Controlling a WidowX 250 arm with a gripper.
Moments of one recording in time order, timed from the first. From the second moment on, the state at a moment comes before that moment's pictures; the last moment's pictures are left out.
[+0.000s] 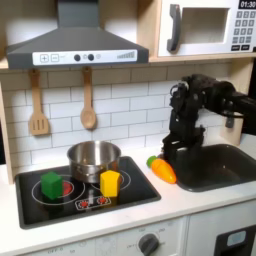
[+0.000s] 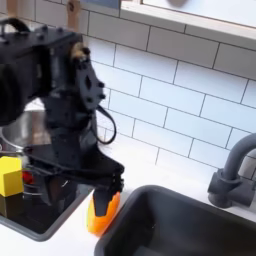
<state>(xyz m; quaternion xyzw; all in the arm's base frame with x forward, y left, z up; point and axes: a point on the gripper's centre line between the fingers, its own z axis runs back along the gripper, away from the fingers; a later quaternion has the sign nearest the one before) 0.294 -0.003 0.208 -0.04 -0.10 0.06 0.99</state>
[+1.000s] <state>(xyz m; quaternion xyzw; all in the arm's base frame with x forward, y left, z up) 0.351 -0.009 0.197 -0.05 -0.09 0.07 0.99</state>
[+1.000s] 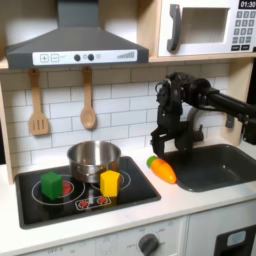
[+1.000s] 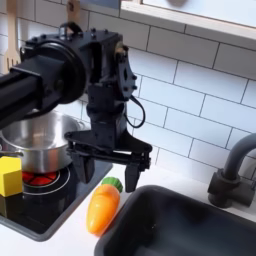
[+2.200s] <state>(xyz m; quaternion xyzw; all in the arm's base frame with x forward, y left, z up) 0.347 0.000 0.166 -0.02 -0.08 0.08 0.99</state>
